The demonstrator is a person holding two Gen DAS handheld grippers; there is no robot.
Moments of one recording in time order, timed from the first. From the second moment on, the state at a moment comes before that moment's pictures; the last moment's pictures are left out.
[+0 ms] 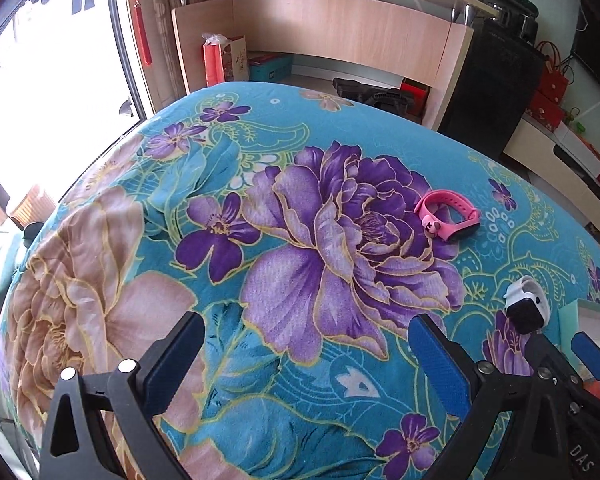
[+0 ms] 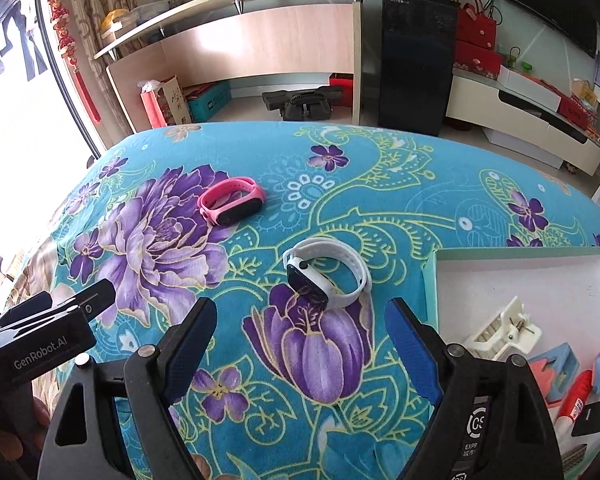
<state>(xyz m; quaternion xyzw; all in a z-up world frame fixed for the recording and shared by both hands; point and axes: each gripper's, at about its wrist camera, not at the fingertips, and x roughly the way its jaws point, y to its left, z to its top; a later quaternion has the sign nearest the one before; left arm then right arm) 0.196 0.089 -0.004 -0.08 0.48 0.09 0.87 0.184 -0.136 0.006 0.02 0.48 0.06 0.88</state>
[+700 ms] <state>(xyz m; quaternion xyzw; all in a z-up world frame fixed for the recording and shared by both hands) 0.211 0.084 -0.035 -0.11 0.50 0.06 0.86 0.216 -0.135 -0.029 0.01 0.52 0.03 0.86</state>
